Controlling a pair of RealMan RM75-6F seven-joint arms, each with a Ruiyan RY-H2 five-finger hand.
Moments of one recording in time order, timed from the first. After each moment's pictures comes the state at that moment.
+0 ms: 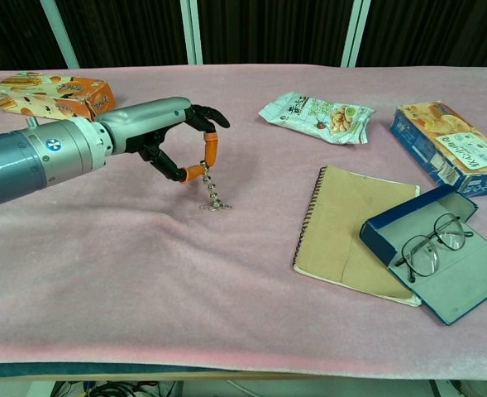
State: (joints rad) left arm -0.84 -1.69 -0.16 -1.18 1.43 0.85 -0.20; right arm 0.07 -1.10 0.08 -1.70 -1.37 1.42 -0.09
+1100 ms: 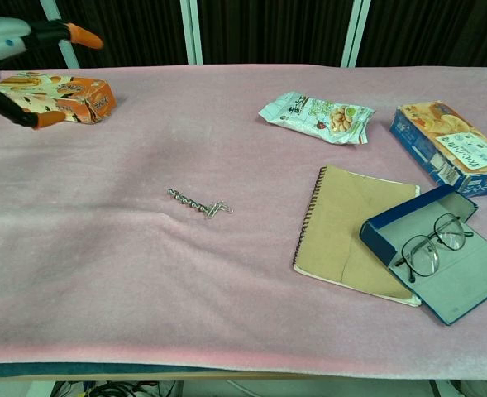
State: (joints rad) left arm -0.60 -1.31 -0.07 -1.45 1.47 1.21 0.06; right arm 0.07 -1.10 0.08 -1.70 -1.37 1.42 -0.10
